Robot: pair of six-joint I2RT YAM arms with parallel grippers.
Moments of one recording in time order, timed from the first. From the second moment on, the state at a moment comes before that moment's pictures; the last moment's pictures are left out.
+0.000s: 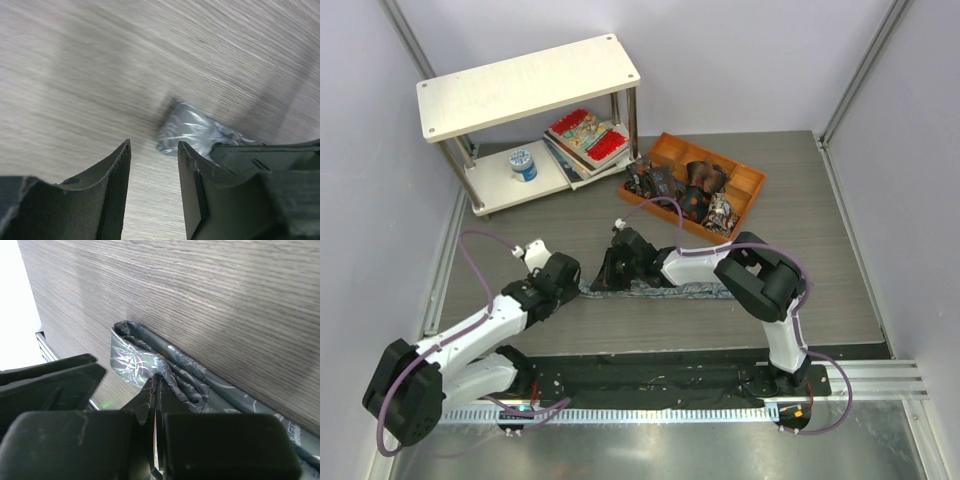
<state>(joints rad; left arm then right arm) -0.61 1.01 0.49 -0.46 -0.49 -1.01 0.94 2.02 1.15 0.16 -0.23 1.02</state>
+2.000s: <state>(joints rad) -0.60 1.10 0.56 -0.55 -0.52 -1.05 0.99 1.93 1.12 0.14 -0.22 1.04</state>
